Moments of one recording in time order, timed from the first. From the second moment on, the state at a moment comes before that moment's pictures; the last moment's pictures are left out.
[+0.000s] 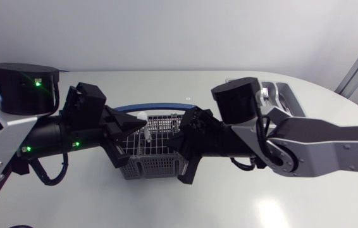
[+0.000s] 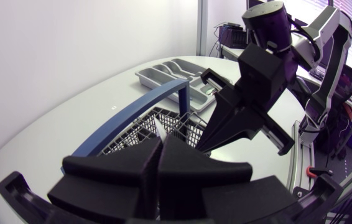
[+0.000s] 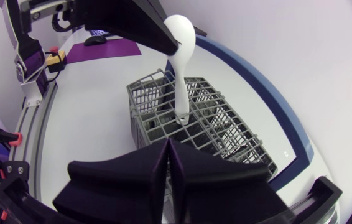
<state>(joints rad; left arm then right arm) -0.49 1.11 0.67 -0.04 0.36 0.21 0.73 1.49 0.76 0.13 -0.32 -0.38</state>
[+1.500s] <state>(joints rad) -0.61 1.09 0.61 0.01 0.24 0.35 0.77 1.65 0.80 0.25 -0.23 -0.37</state>
